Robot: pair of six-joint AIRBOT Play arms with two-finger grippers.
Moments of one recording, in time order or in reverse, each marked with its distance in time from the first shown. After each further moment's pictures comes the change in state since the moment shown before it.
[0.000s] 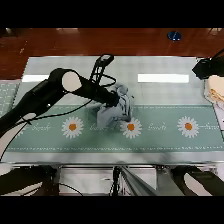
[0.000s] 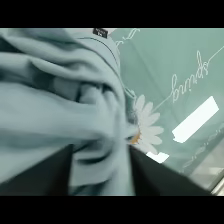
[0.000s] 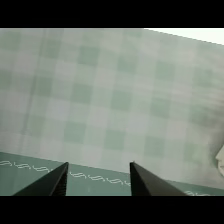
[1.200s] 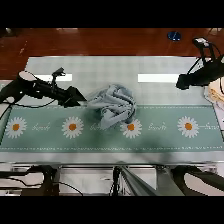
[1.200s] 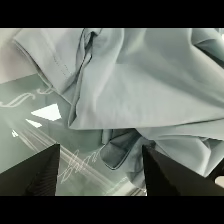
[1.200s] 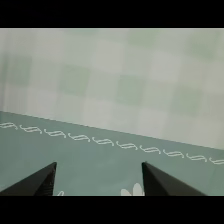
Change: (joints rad) left arm 0.631 -0.199 -0.185 -0.436 -0.341 0.256; right arm -0.032 -0.256 -0.002 0.007 0.102 -0.015
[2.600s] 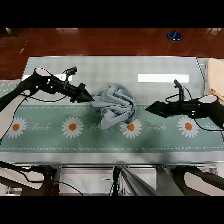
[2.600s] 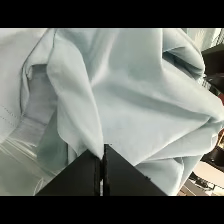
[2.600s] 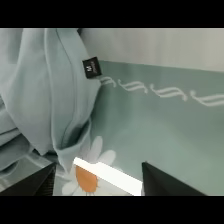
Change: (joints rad) left arm -0.081 -0.153 0.153 -0.103 -0.056 0.018; right arm -0.059 -0.002 -0.657 0.949 -0.271 -0.454
